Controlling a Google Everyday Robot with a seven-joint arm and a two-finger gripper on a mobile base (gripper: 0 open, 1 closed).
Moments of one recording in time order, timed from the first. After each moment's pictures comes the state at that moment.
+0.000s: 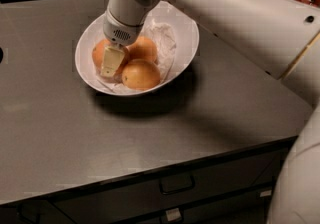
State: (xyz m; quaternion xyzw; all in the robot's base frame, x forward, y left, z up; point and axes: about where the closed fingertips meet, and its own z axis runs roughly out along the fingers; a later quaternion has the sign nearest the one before) arm 0.603 0.122 0.889 -0.70 0.67 0.08 0.24
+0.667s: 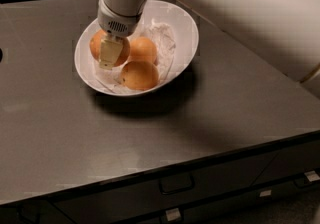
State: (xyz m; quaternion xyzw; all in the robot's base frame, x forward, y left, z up) arm 0.593 0.115 0.923 -0.69 0.68 0.03 0.26
